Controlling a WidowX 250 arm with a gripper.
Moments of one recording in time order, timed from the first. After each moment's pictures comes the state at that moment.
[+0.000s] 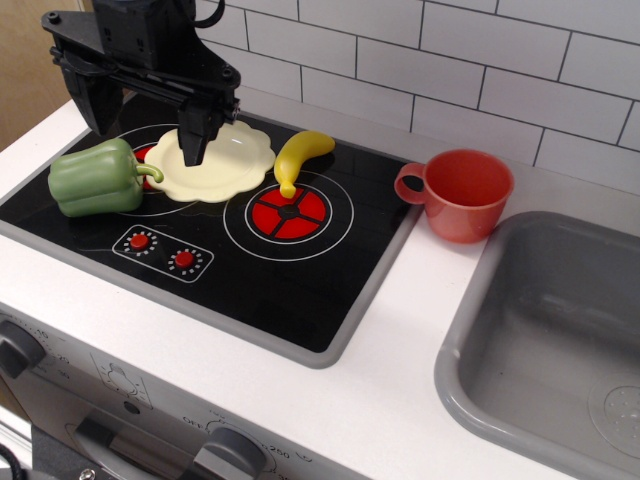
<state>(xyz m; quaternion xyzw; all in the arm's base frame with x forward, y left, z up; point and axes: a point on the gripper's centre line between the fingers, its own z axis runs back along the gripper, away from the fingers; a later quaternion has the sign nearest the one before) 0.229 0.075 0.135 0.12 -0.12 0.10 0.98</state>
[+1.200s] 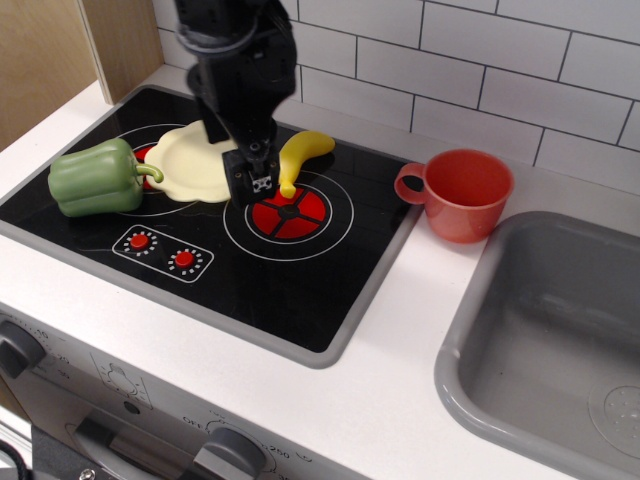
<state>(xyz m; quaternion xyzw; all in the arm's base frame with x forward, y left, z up) 0.267 0.039 0.094 0.08 -0.08 -0.36 0.92</state>
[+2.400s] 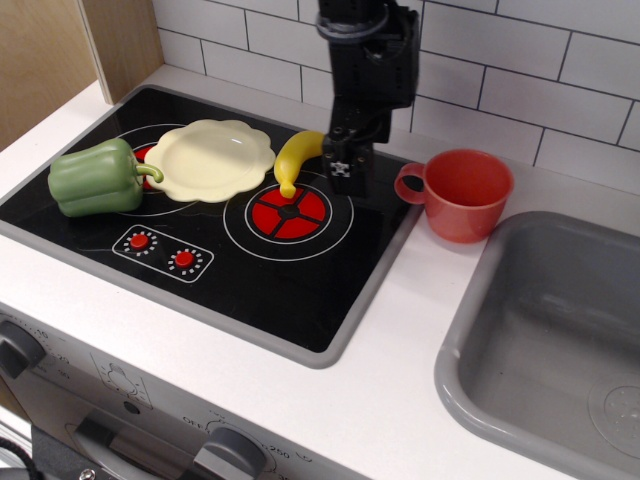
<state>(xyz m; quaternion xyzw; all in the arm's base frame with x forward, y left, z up) 0.324 -0.017 0.074 0.02 -0.08 -0.61 0.79</state>
